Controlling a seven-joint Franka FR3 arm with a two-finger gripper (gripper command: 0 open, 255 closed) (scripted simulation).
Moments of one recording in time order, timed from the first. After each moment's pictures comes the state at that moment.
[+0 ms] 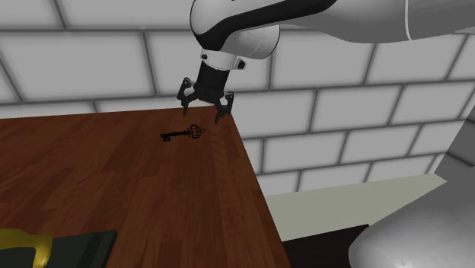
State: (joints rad) arm 0.24 -0.34 0.33 -2.09 0.36 2.03 0.57
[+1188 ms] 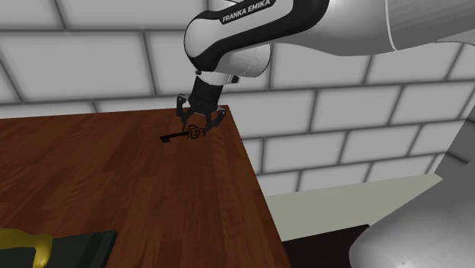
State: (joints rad) arm 0.25 -0.30 0.36 -2.16 0.39 2.15 0.57
